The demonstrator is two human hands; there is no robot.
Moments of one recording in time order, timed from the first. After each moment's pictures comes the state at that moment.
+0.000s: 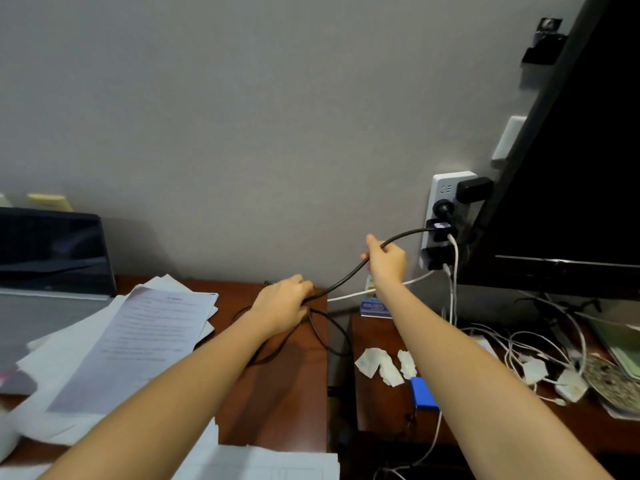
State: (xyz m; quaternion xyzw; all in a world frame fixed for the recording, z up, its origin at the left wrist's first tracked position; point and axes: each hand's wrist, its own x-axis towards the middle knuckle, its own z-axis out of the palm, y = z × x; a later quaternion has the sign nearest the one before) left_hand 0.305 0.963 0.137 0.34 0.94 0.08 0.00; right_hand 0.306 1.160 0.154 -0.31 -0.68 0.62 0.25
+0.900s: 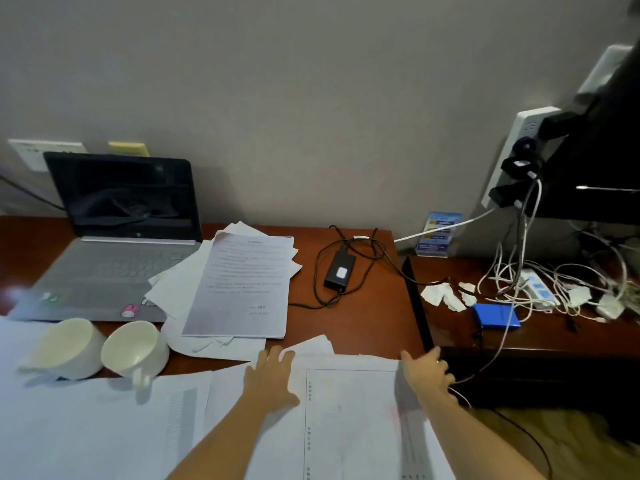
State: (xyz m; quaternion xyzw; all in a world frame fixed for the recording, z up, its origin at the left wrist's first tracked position) left_hand 0.412 0.703 -0.037 0.21 0.95 0.04 0.24; right_hand 0.491 0.961 -0.018 -0.56 -0.76 0.31 -0.11
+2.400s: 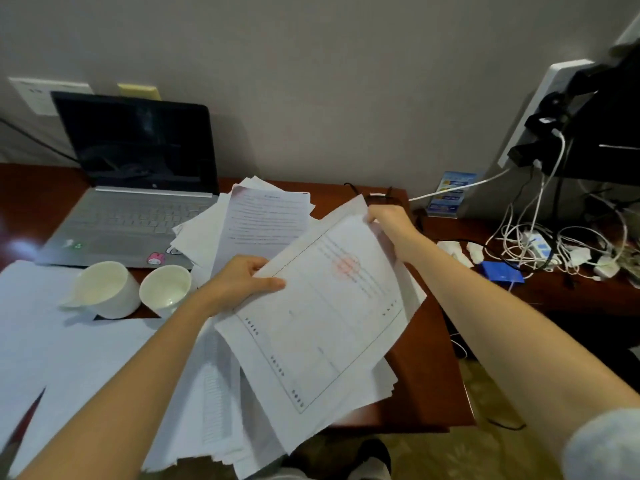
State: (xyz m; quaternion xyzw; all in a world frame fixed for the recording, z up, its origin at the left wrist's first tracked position) left_hand 0.362 0.605 0.067 0.13 0.82 0.48 0.30; right_hand 0.380 0.884 0.120 -0.35 -0.75 0.57 -0.01
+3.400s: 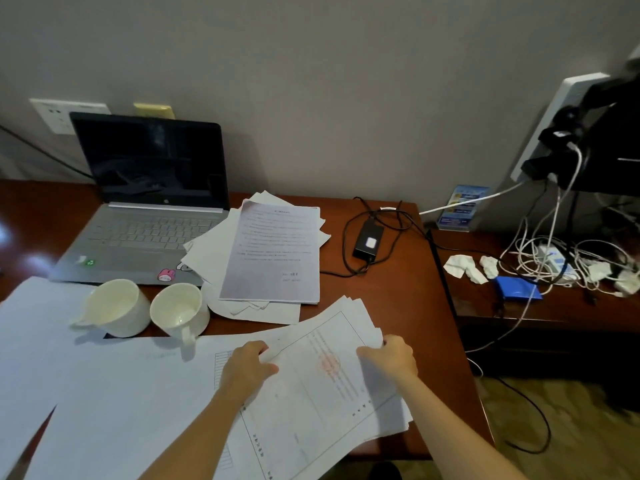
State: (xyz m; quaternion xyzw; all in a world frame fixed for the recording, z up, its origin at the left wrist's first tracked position) left_hand 0.414 0.594 -0.065 0.01 0.93 0.28 0.24; right_hand 0.491 0.841 -0.025 -0.41 -0.82 0.37 -0.13
